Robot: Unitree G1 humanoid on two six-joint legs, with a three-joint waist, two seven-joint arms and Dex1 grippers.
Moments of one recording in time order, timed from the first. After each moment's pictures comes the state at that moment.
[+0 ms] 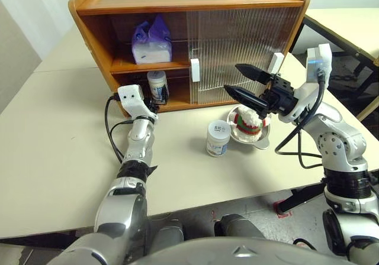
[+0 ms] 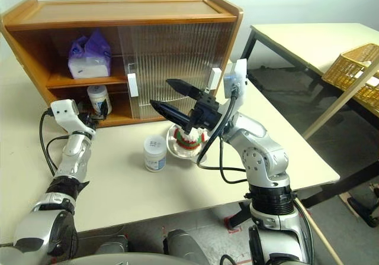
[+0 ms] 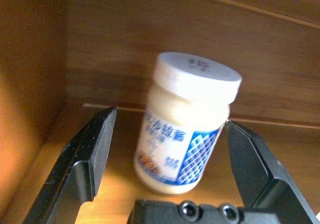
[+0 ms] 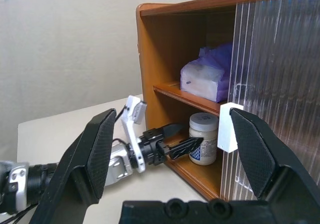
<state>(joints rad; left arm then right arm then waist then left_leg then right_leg) -0.52 0.16 0.18 0.73 -0.14 -0.36 -0.08 -0.45 -0.40 -0.06 -0.25 0.75 0.48 0.83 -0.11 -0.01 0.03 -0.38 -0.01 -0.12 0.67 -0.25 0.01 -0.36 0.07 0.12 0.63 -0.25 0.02</state>
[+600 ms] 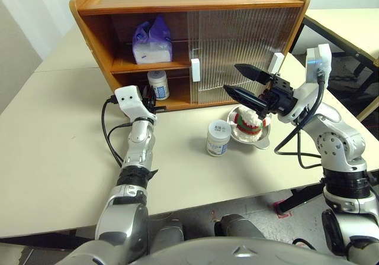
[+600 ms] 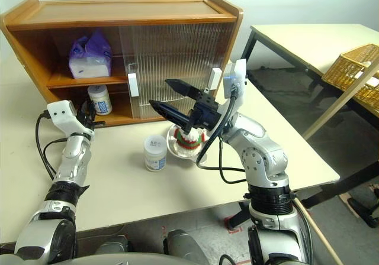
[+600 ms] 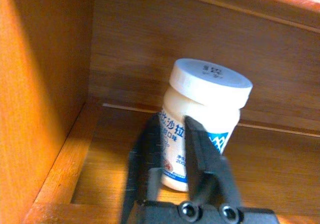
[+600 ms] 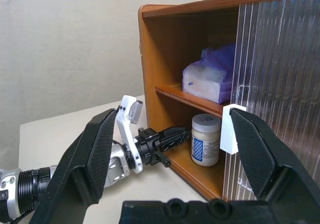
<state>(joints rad) -0.49 0.14 0.18 0.63 -0.11 -0.28 0.02 -0.45 -0.40 -0.06 -0.25 0.75 0.48 0.83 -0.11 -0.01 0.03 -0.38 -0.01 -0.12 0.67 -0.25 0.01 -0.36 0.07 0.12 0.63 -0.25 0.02</state>
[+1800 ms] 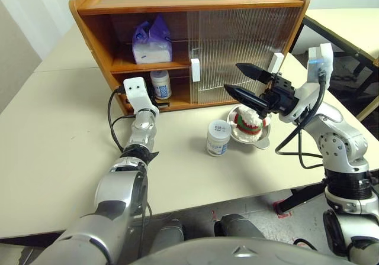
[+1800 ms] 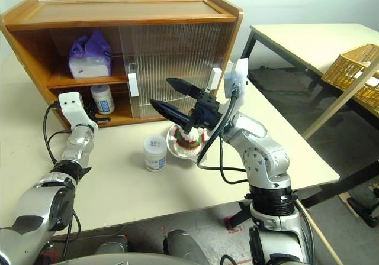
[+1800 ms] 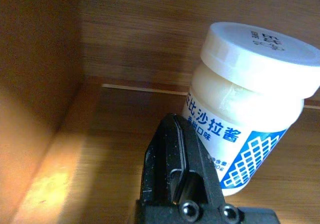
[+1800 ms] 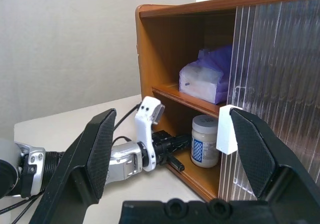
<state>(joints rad) -0.77 0.20 0.18 1.14 -0.07 -0.35 0.00 -0.44 -0.41 -0.06 -0.27 0.75 0.48 0.81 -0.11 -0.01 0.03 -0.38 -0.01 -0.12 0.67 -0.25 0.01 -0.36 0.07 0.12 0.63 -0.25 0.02</state>
